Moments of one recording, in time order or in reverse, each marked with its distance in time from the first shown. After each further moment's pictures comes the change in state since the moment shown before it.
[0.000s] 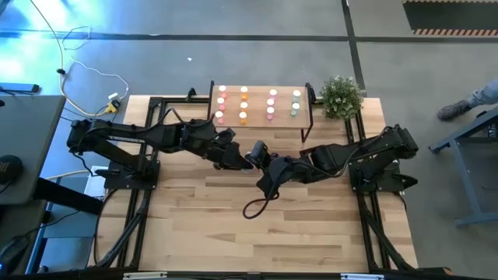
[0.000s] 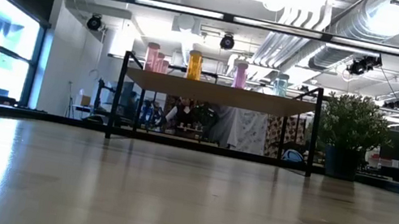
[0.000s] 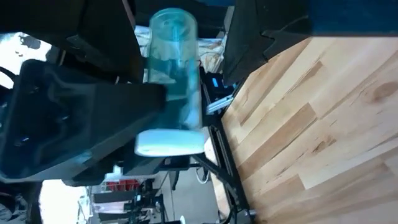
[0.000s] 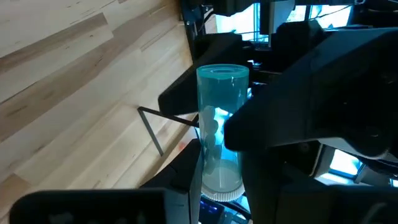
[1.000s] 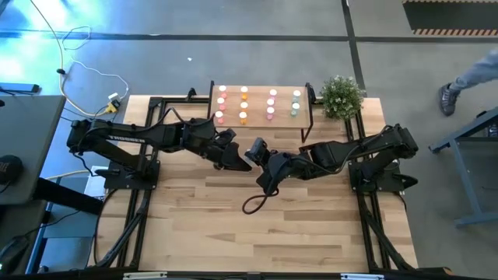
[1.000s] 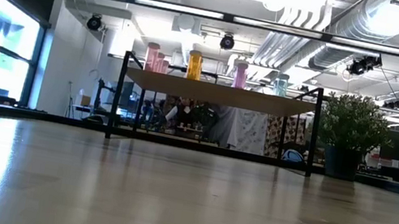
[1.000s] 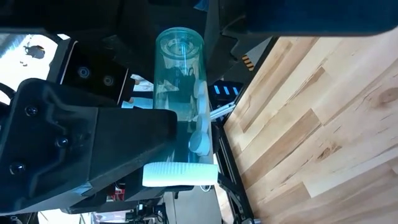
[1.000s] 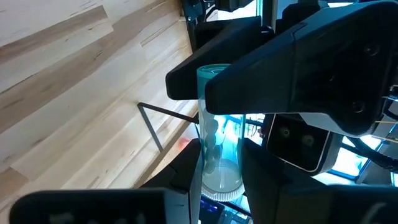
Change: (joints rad) left arm 0.006 0.000 0.000 0.011 0.048 0.010; right arm -0.032 -0.001 0.001 -0.011 -0.026 -0.016
